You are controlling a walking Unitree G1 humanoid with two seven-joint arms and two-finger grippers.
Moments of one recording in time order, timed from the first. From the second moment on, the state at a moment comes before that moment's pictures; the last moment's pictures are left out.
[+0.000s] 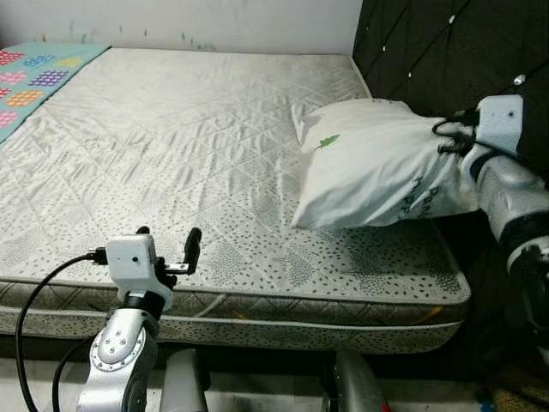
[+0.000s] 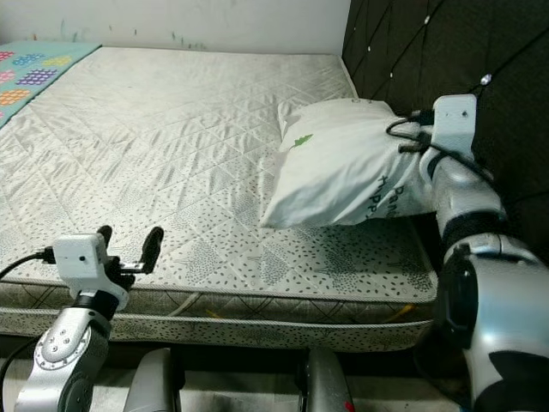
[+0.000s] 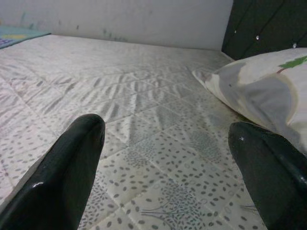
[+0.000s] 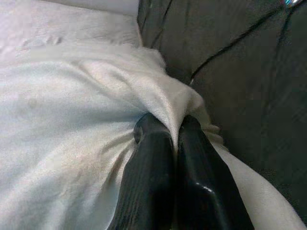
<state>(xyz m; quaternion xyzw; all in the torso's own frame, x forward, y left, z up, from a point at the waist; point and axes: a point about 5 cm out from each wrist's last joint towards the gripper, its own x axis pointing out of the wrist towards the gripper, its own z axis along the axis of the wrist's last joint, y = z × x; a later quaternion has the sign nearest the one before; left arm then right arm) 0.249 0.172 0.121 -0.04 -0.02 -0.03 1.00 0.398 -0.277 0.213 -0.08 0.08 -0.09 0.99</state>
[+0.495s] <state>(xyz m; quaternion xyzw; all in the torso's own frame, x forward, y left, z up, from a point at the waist) 0.246 0.174 0.117 -0.04 -0.01 -0.03 1.00 0.368 -0.252 0.114 0.04 0.12 -0.09 0.99</state>
